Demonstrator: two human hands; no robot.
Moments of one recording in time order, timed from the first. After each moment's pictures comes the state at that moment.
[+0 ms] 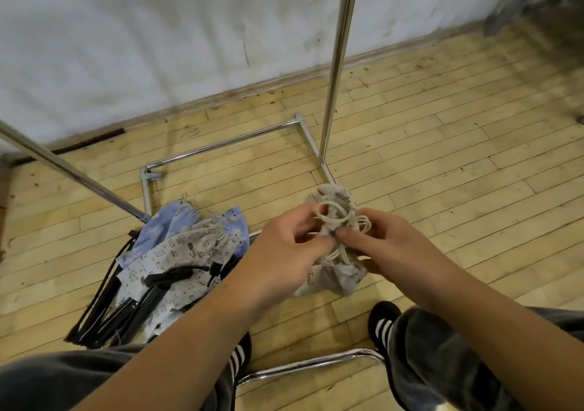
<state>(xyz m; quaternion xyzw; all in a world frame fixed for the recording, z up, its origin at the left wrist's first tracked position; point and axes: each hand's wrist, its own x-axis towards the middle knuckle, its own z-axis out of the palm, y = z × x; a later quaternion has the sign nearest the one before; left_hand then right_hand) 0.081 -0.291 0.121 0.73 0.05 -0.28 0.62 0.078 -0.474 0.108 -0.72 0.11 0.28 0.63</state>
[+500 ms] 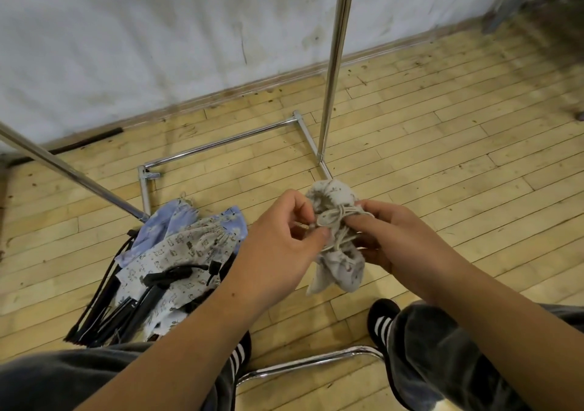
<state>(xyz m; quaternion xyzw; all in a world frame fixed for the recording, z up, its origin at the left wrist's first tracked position) 0.082 -0.287 0.113 0.82 0.01 -0.17 0.54 0.085 -0.478 0.106 -0.66 0.15 0.27 0.68</state>
